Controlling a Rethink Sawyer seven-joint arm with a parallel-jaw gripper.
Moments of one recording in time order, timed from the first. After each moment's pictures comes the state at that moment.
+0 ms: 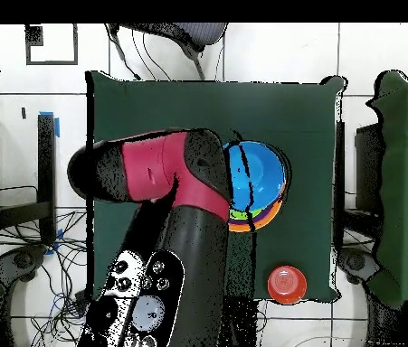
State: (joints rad) arm 0.15 -0.74 -0.32 1.32 -0.36 0.99 2.15
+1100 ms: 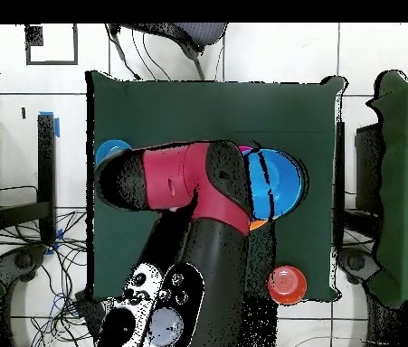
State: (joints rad) arm 0.13 -0.76 -0.35 1.35 -0.38 0.97 2.15
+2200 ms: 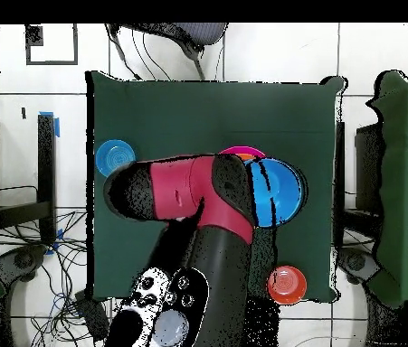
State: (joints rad) arm 0.13 -0.76 -0.36 1.42 -0.38 0.91 2.15
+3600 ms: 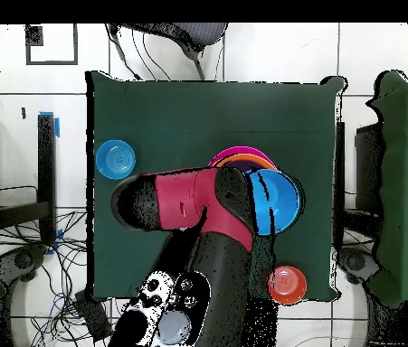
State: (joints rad) arm 0.13 -0.76 -0.37 1.48 -0.38 0.86 2.15
